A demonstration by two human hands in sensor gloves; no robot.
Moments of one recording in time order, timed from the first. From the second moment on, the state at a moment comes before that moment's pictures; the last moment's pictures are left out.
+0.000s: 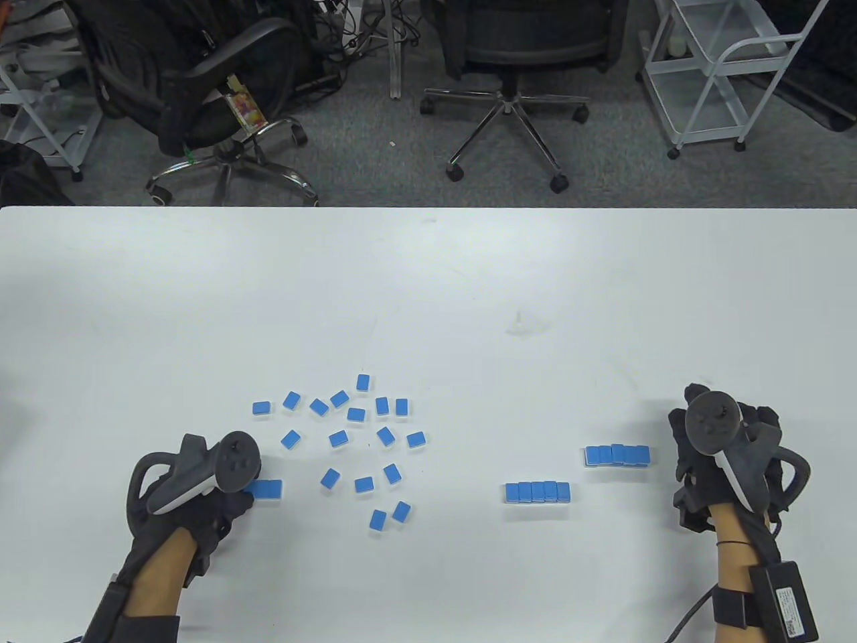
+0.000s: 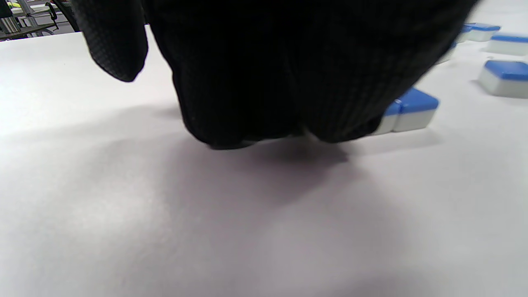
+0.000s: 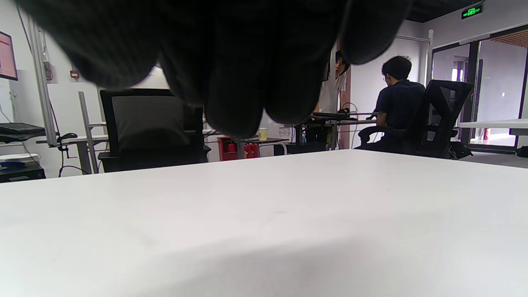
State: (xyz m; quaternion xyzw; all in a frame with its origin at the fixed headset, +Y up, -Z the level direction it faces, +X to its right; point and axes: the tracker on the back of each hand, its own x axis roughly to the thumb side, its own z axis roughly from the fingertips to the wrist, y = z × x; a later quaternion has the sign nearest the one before) left_hand -0.307 -0.742 -0.213 -0.20 -0.07 -0.05 0.98; right_hand 0.304 -0.683 -0.213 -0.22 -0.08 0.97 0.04
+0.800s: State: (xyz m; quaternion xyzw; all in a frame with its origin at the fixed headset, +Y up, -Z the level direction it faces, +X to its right) left_hand -0.319 -0.729 -0.212 -0.11 -0.02 -0.07 0.99; right_hand 0.305 -0.683 -0.213 -0.22 -0.07 0.97 0.03
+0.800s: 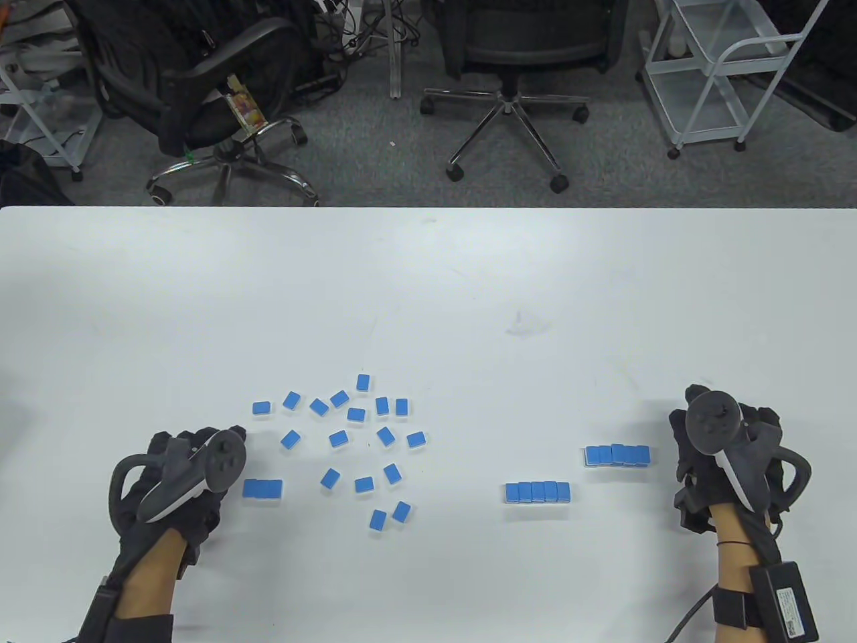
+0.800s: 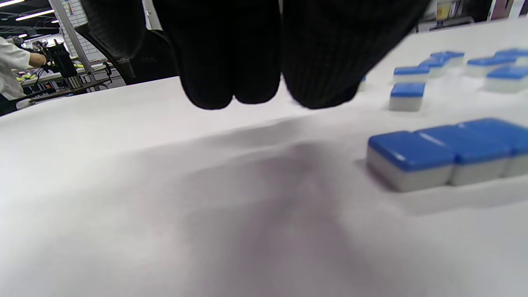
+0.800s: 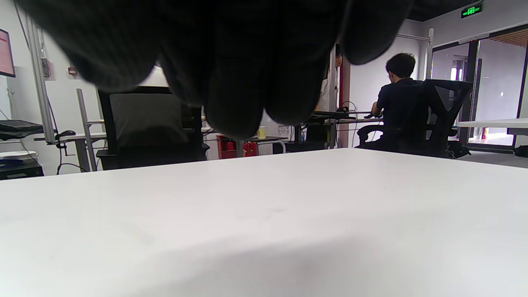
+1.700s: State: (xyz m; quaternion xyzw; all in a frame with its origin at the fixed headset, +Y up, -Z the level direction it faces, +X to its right) left_hand -0.299 -0.740 -0.286 -0.13 0.00 -0.07 0.99; right_hand 0.308 -0.681 -0.213 -0.23 -0.09 0.97 0.04
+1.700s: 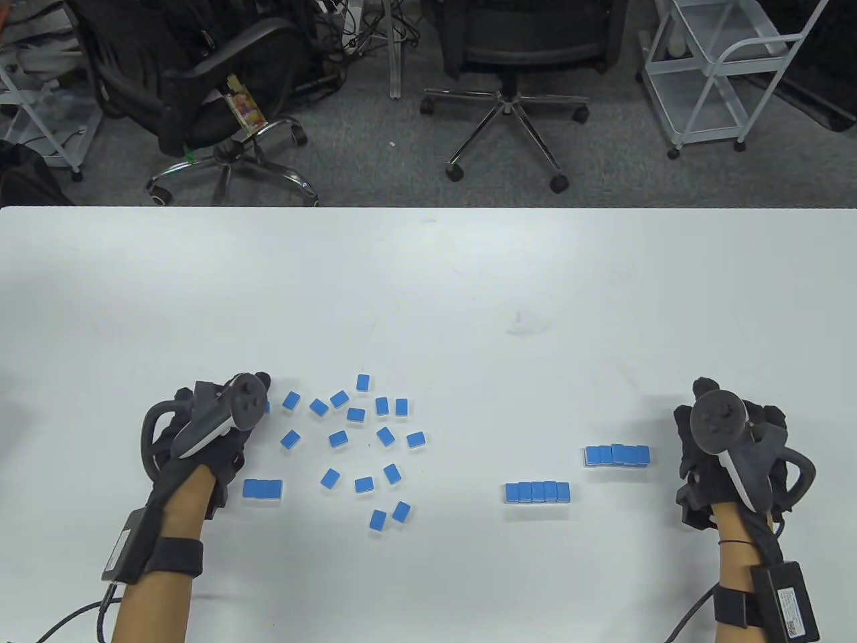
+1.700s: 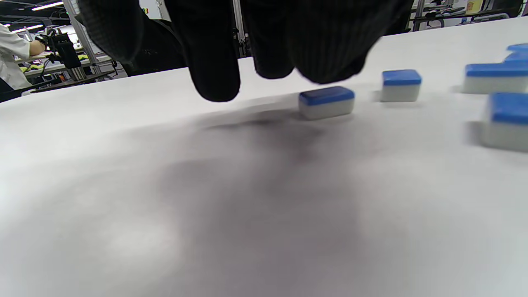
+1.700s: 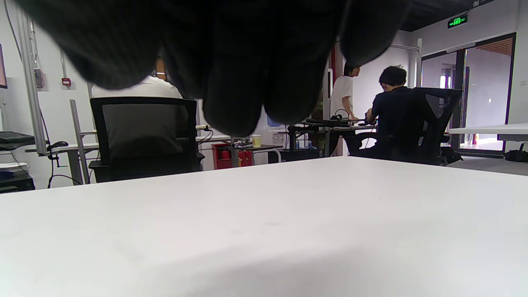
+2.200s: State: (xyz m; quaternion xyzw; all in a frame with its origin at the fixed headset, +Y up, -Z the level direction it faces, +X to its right) left_hand -0.293 -0.746 -0.295 -0.13 0.01 -0.10 0.99; right_hand 0.310 -0.681 -0.213 -0.23 -0.09 0.97 0.04
